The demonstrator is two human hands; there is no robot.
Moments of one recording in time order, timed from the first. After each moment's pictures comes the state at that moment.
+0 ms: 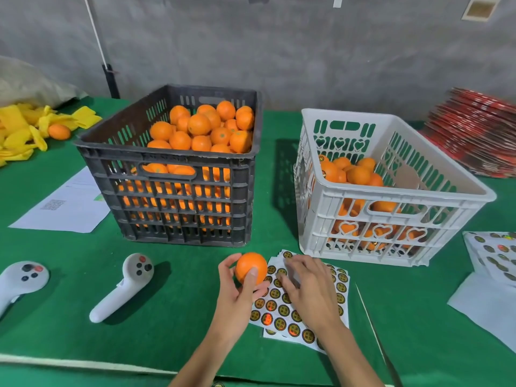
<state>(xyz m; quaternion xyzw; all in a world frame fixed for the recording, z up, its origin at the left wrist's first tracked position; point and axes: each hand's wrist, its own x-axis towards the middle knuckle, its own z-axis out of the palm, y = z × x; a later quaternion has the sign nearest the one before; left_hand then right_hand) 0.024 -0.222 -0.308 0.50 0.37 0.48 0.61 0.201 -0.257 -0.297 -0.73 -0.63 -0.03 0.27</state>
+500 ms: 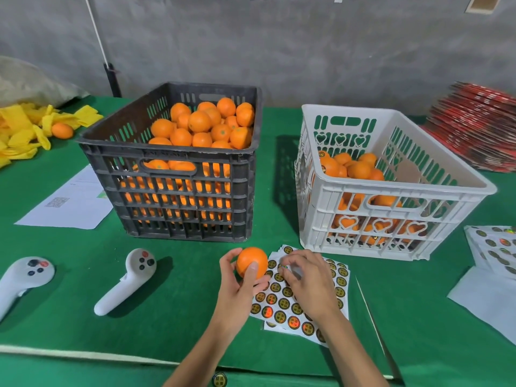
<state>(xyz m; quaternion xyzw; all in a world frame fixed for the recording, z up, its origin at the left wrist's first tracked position) 0.023 -0.221 -0.307 0.51 0.37 0.47 0.61 0.201 -0.255 -0.292 -0.73 -0.61 0.07 0.31</state>
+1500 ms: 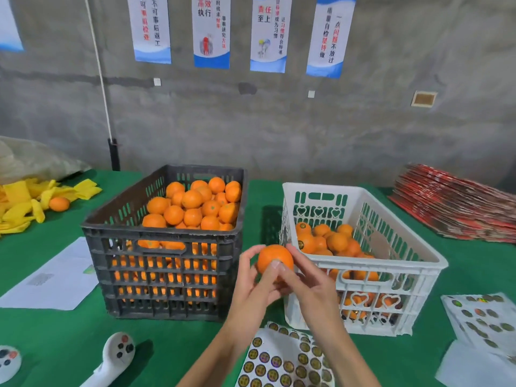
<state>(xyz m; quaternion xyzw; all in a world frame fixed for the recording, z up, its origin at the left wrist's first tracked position) 0.079 -0.193 -0.150 0.52 0.21 0.50 0.66 0.201 -0.248 -0.127 -0.47 -0.45 0.35 0.67</state>
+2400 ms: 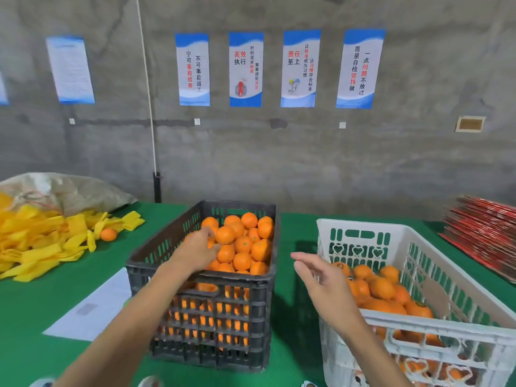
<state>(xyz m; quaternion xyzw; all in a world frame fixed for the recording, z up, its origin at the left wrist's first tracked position) -0.051 -0.002 -0.038 0.75 0.59 0.25 0.13 0.216 -0.154 -0.078 -0.53 -0.64 0.15 0.54</state>
